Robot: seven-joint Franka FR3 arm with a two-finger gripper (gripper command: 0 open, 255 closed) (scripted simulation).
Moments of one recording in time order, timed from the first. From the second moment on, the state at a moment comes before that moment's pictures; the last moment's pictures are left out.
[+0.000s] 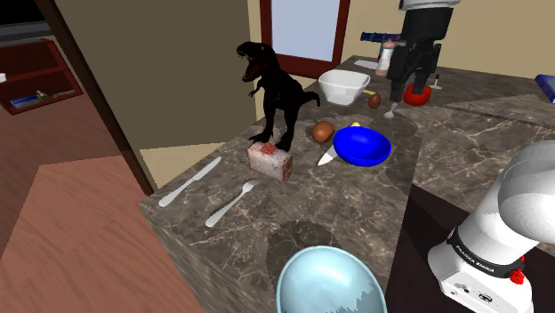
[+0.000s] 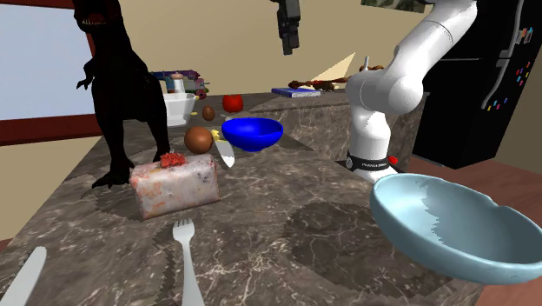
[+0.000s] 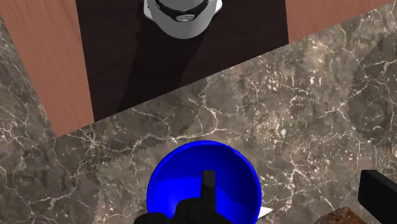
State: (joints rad) arm 0.01 -0.78 0.02 -2.33 0.12 1.43 0.13
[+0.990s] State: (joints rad) arm -0.02 -0.68 0.38 -2.41 0.39 1.69 0.72
